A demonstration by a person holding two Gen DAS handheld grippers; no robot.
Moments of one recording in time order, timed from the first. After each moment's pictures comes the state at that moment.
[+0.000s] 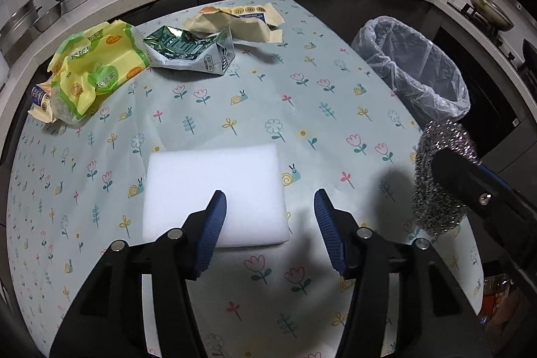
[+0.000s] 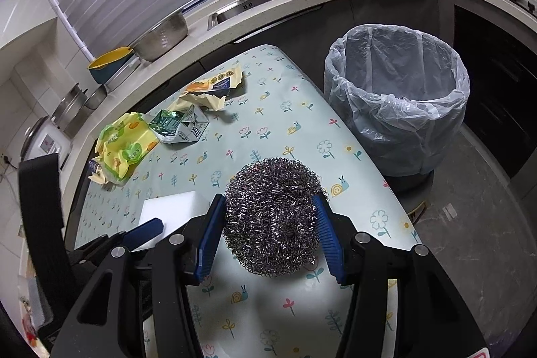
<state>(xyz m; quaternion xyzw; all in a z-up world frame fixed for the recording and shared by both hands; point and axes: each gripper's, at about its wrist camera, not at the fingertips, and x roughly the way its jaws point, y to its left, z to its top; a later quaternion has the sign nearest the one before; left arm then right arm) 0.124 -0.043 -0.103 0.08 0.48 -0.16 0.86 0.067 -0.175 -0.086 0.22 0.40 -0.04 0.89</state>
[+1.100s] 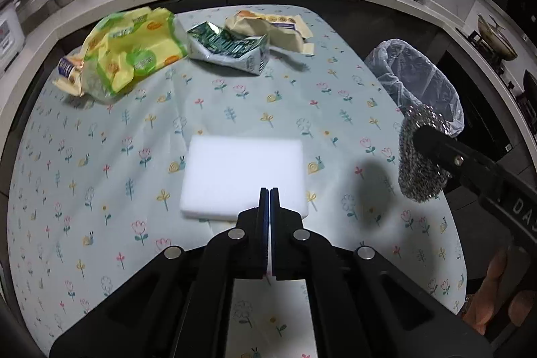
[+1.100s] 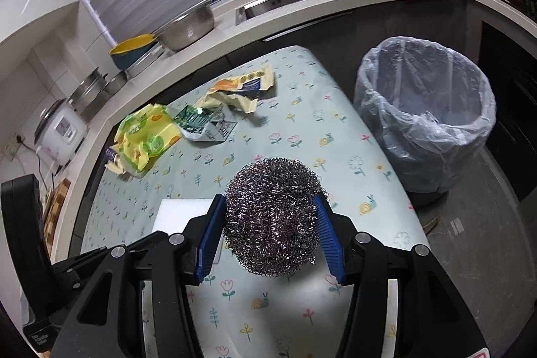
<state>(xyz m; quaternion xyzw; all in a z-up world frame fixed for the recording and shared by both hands) 0.106 0.010 -0.081 0.01 0.49 -0.14 0.86 0.098 -0.153 -0.073 0.18 0.41 0.03 0.89</state>
